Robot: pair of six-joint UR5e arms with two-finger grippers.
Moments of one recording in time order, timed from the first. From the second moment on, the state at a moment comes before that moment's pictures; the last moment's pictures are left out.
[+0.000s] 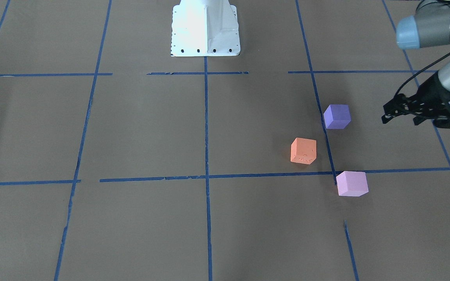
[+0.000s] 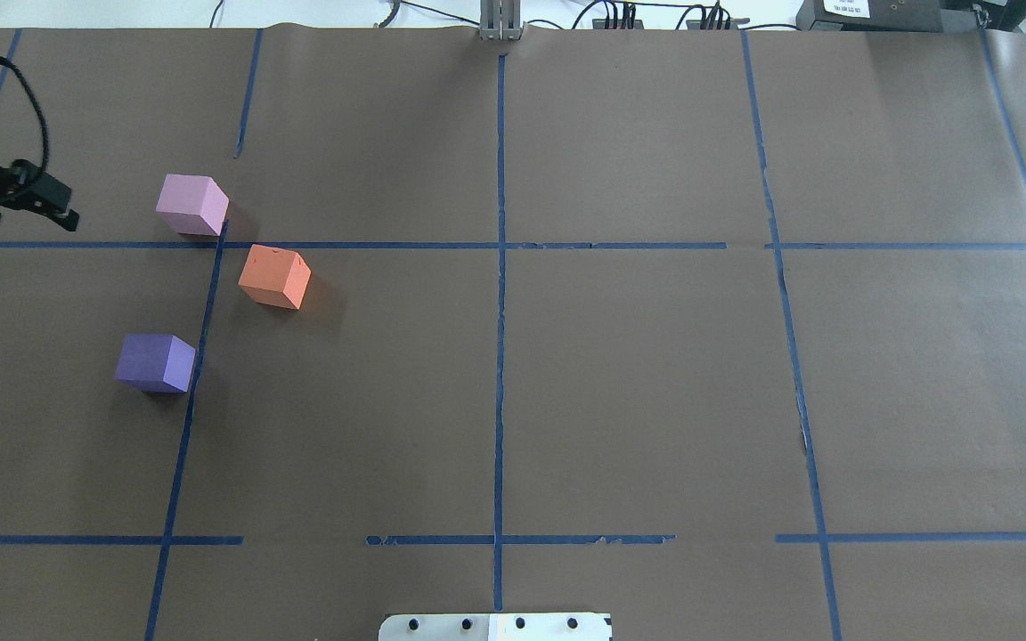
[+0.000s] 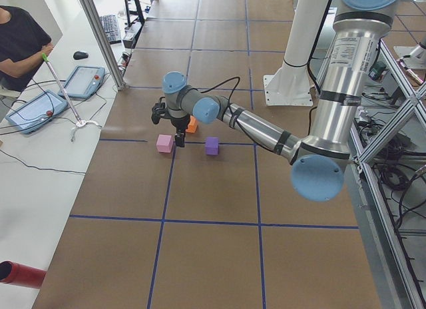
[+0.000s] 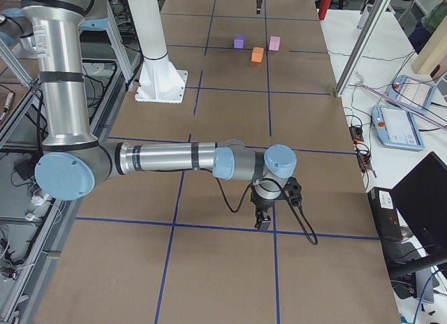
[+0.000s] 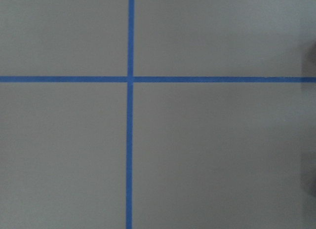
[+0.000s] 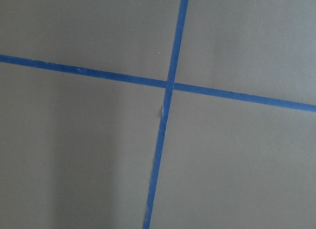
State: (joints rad) left arm -1.09 -1.80 -1.82 -1.61 -2.28 -0.64; right arm 1.52 -1.51 1.59 -1.72 2.29 -0.16
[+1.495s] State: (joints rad) left arm -0.84 -2.03 -1.55 -1.82 -2.22 -0.76; right arm 1.52 -1.51 1.59 -1.72 2.29 -0.16
